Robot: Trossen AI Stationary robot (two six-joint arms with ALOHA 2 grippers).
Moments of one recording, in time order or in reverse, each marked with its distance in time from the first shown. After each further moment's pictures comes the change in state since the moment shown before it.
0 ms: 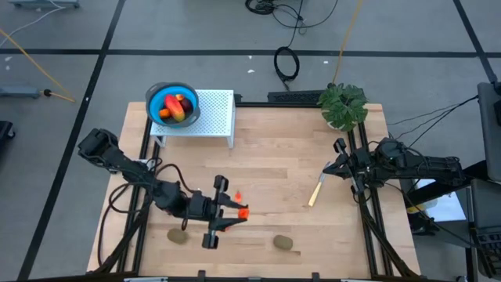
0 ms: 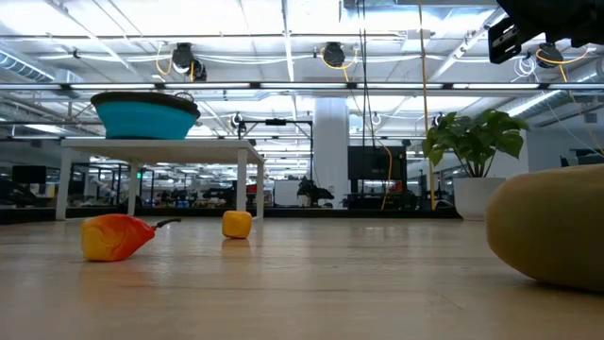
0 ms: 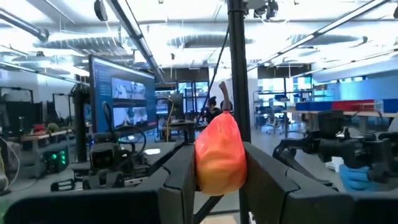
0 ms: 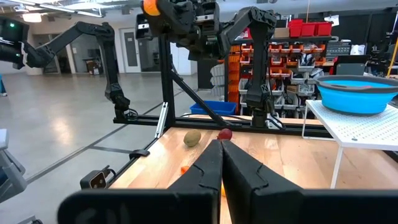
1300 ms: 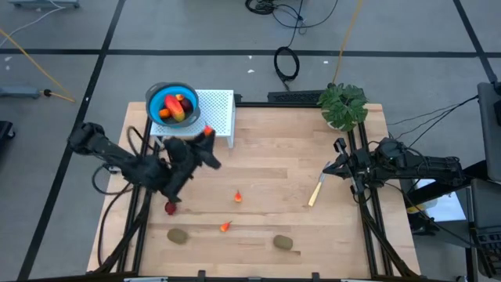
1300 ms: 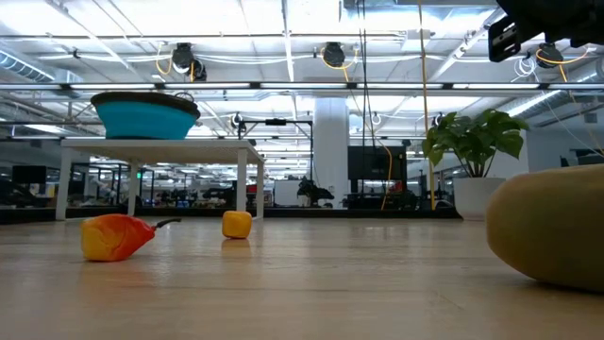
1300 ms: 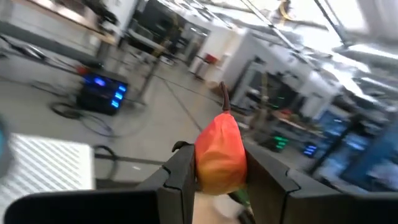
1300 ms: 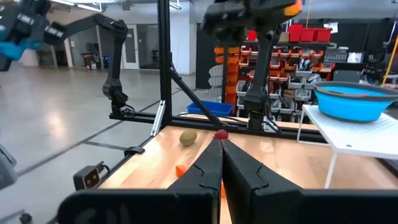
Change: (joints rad) left arm 0.103 -0.184 0.000 0.010 -1.094 -0.179; right arm 0.000 0.000 0.000 0.000 0.001 -0.042
